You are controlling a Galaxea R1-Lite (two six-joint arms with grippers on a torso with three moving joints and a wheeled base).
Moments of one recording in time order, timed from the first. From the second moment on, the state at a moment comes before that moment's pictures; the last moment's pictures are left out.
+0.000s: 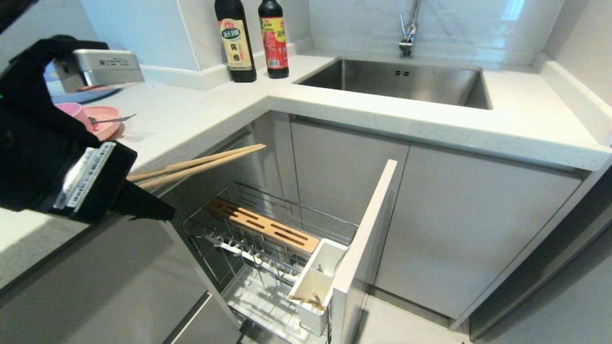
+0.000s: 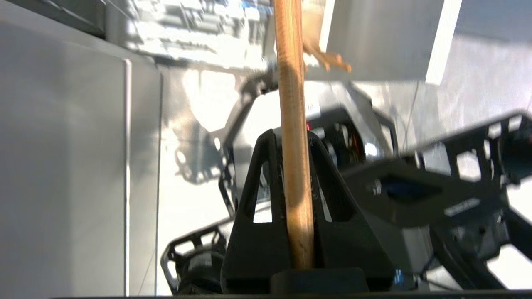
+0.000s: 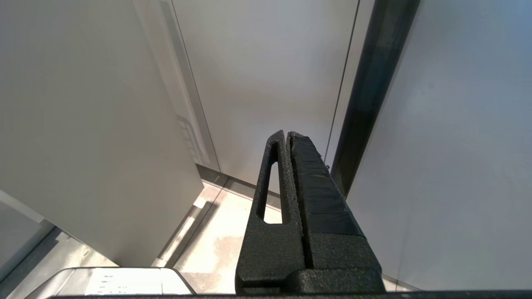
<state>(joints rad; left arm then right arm) -0.80 1.50 -1.93 1.36 0.21 -0.39 0.01 0.00 0.00 0.00 0.00 0.02</state>
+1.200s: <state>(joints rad) -0.37 1.29 -1.93 1.12 0.27 -0.32 0.01 0.00 0.00 0.00 0.00 0.02</state>
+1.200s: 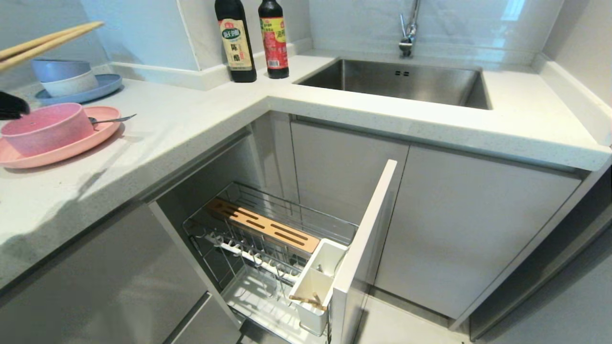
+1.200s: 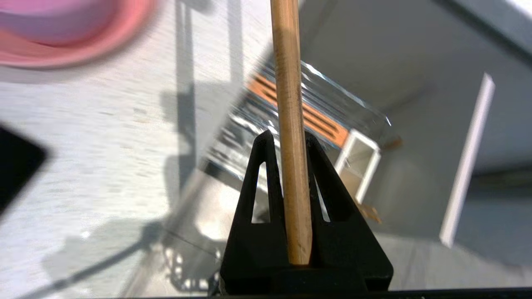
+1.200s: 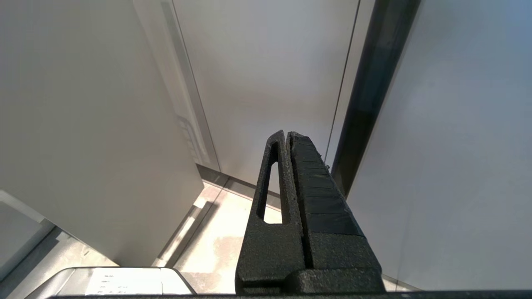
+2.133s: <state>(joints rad) 0.45 1.20 -1.79 1.10 0.08 -0.35 0.01 0.00 0.00 0.00 0.00 0.02</state>
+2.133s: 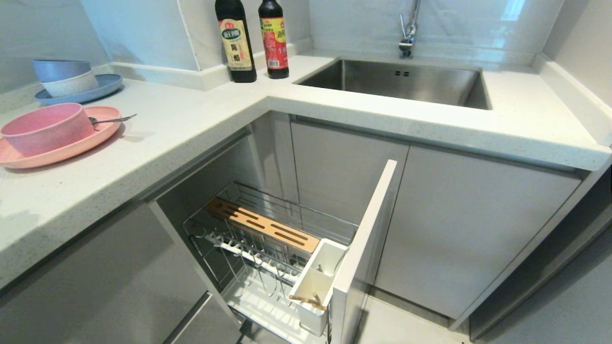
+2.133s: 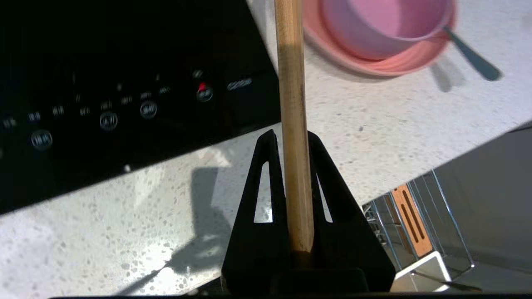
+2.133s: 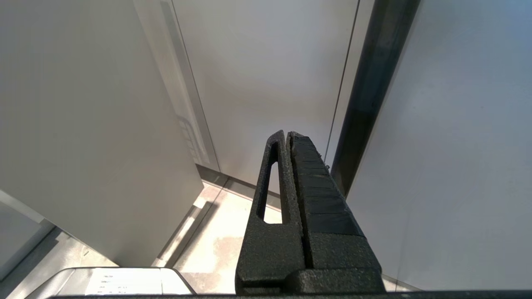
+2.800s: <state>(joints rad) 0.60 1.30 -1.48 0.68 -0.28 -0.59 0.01 0.00 0.00 0.00 0.00 0.02</state>
